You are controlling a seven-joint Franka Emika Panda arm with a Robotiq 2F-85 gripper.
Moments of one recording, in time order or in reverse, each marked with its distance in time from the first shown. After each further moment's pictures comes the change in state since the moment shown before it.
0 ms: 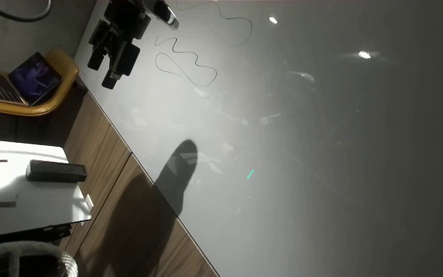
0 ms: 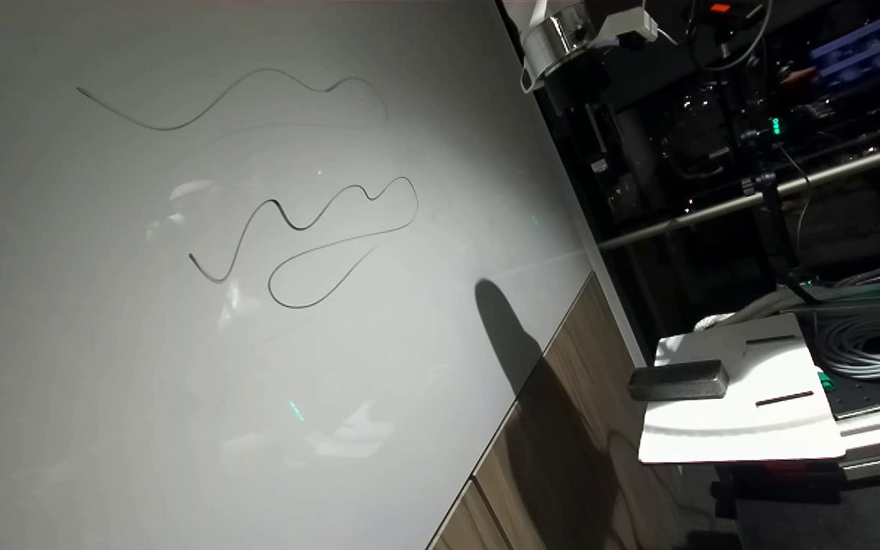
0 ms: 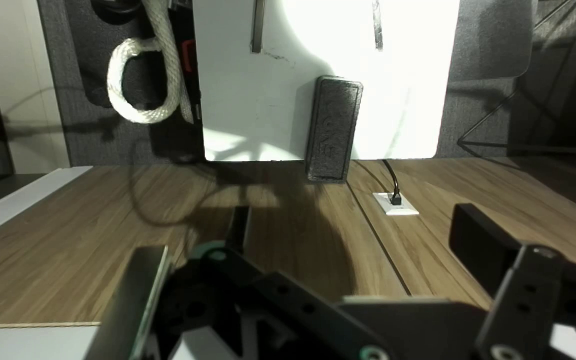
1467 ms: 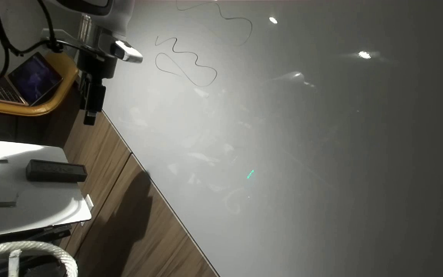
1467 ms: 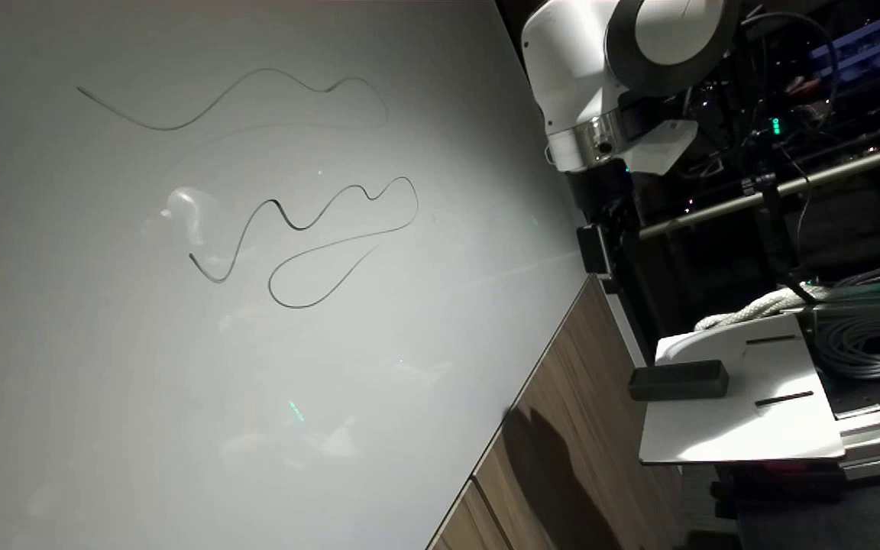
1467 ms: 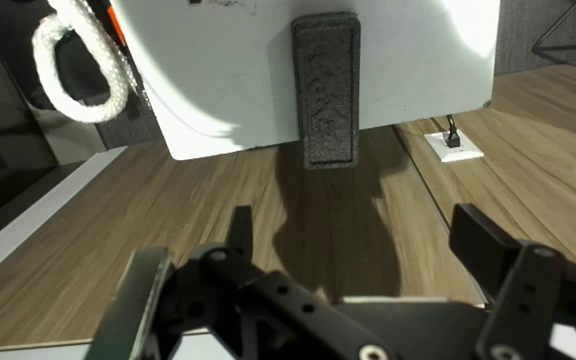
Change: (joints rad) arm -0.030 0.155 0.216 -0.246 -0.070 0.539 0.407
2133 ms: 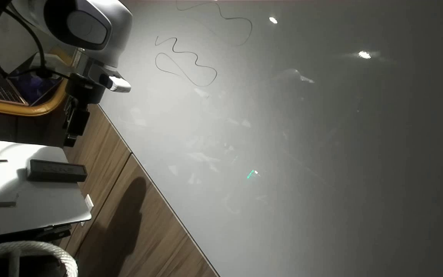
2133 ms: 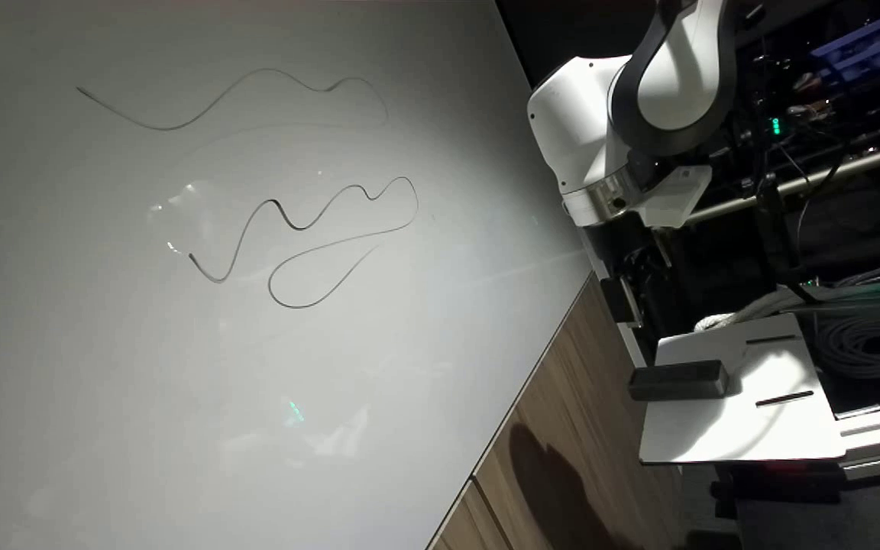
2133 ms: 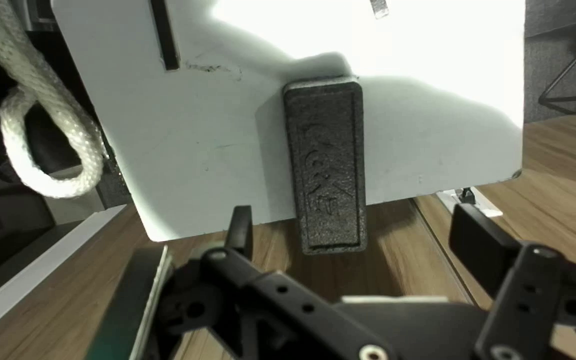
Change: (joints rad) arm 0.004 0.204 0.000 0.002 -0.002 0.068 0.047
